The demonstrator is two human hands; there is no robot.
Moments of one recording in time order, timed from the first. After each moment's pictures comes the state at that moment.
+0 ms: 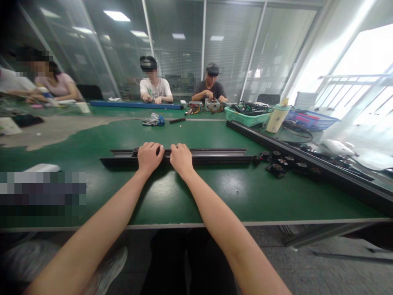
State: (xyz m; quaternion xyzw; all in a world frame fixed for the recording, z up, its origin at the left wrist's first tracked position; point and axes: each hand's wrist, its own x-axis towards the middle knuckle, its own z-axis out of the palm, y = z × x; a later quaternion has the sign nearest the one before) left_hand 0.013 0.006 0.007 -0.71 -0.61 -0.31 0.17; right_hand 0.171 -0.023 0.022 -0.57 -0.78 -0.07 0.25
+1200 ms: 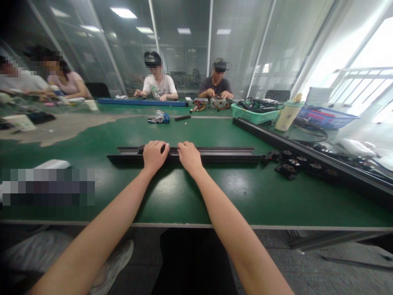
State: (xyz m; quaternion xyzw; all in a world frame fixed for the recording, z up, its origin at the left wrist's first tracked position) left_hand 0.008 0.009 -0.002 -0.71 -0.59 -0.34 0.16; right_hand 0.185 -0.020 0.022 -0.54 -0.79 0.02 0.28
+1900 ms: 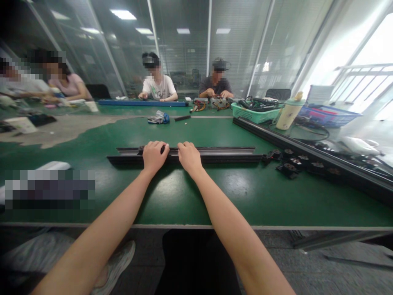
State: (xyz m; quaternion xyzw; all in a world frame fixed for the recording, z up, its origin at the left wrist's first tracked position) left_hand 0.009 0.009 0.000 -0.72 -0.60 -0.33 0.16; right_hand 0.183 -0.023 0.023 -0.56 -0.79 0.01 0.27
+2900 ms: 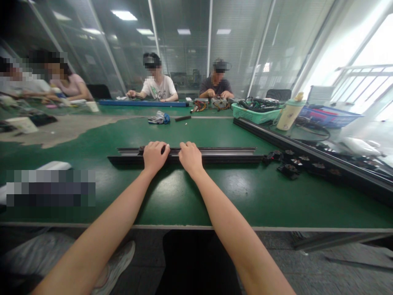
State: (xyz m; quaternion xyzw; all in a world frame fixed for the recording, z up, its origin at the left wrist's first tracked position) left_hand 0.009 0.009 0.000 -0.72 -0.59 -0.33 0.15; right_hand 0.182 -0.026 0.026 -0.59 -0.76 0.00 0.27
